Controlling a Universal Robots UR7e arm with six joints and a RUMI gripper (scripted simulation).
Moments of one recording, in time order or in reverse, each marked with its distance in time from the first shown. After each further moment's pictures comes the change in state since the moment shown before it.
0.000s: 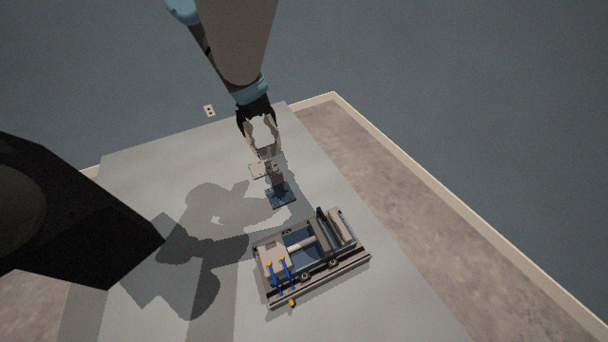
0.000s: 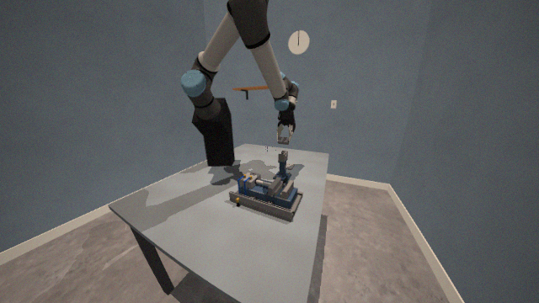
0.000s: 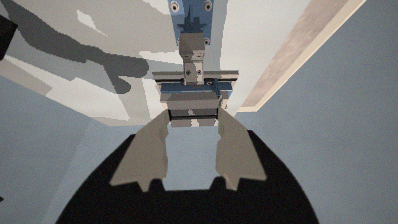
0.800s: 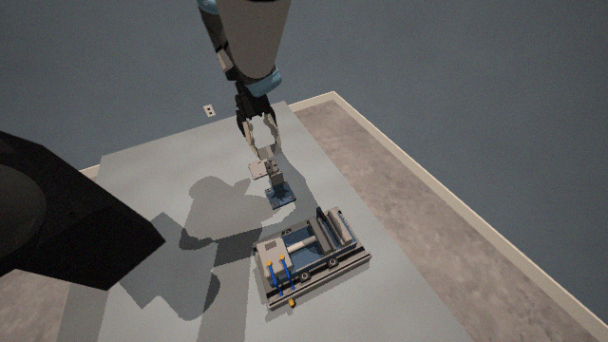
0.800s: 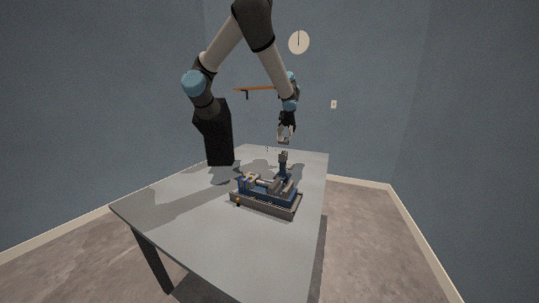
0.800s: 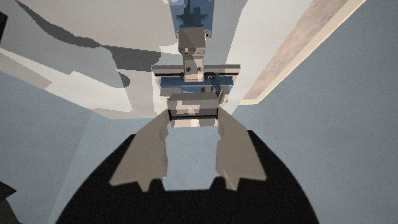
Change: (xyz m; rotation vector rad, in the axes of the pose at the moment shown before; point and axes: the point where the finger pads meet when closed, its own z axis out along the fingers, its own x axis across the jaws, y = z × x) arm 0.000 -0.001 0.000 -0.076 -0.008 0.000
